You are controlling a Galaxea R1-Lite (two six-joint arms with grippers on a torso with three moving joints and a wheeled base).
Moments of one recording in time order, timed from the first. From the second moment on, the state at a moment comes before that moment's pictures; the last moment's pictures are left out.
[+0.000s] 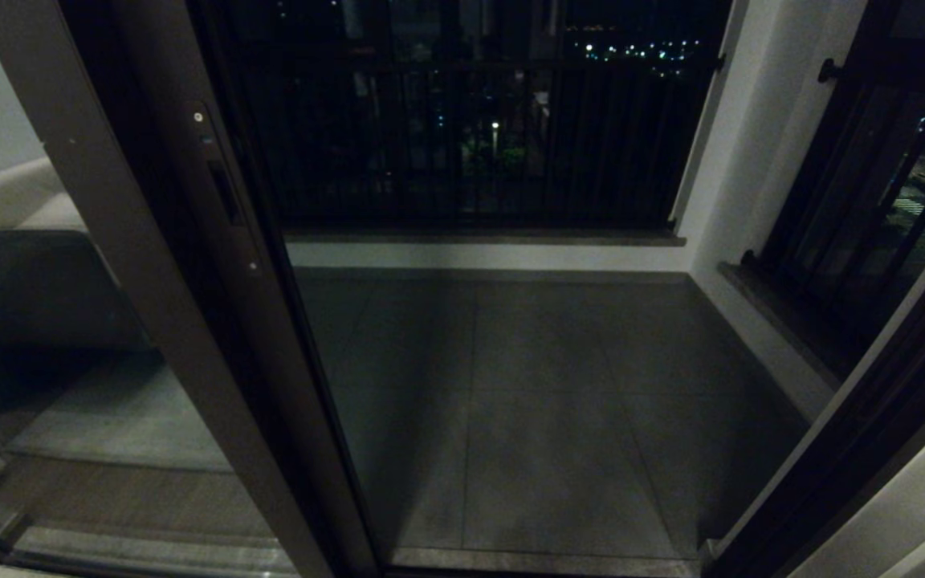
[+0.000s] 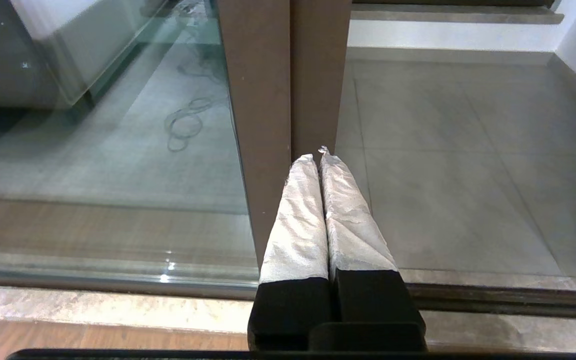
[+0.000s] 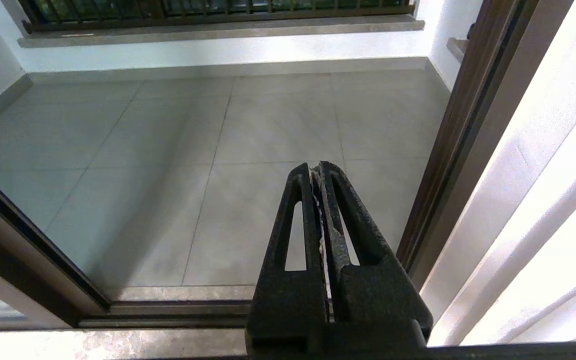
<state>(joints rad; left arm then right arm) -0.01 0.00 -0.02 0.04 0.00 0.00 0.00 0.00 0.00 0.00 0.00 0.01</state>
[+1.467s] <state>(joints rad) -0.04 0.86 -1.18 0.39 -0.24 -0.02 0.00 0.00 0.00 0.00 0.00 0.01</state>
